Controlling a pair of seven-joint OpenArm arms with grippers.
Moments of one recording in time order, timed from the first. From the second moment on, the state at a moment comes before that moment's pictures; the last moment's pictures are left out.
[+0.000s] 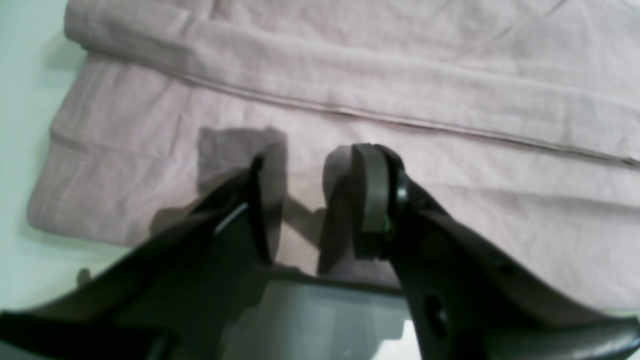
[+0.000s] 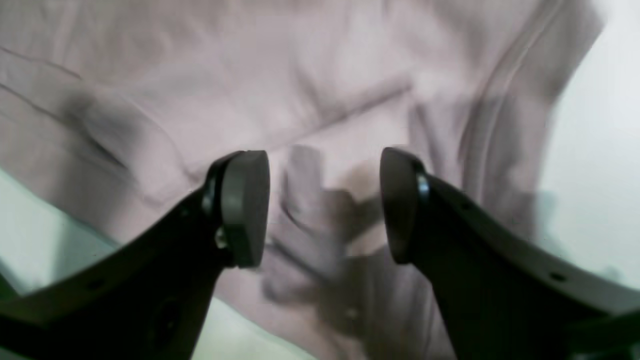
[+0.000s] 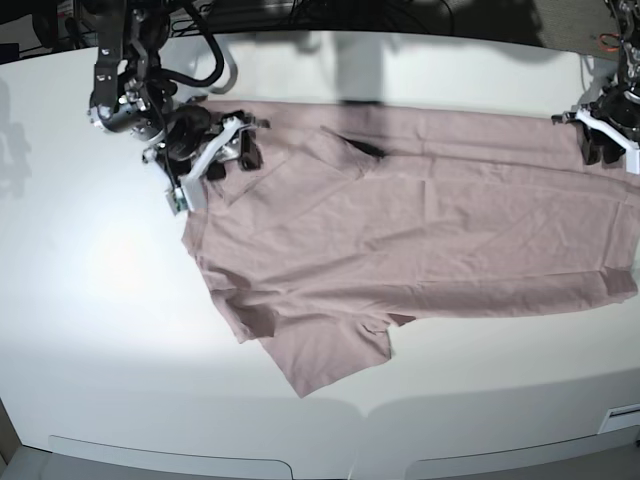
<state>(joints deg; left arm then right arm) 21.7 -19.3 -26.6 79.6 -19.7 -23.8 18.3 -15.4 8.2 10.1 94.6 23.5 34.8 -48.6</state>
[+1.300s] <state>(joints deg) 35.9 -17.4 -27.1 81.2 -21.6 -24.2 12.1 -27.6 8.9 9.9 100.6 25.0 34.8 -51.4</state>
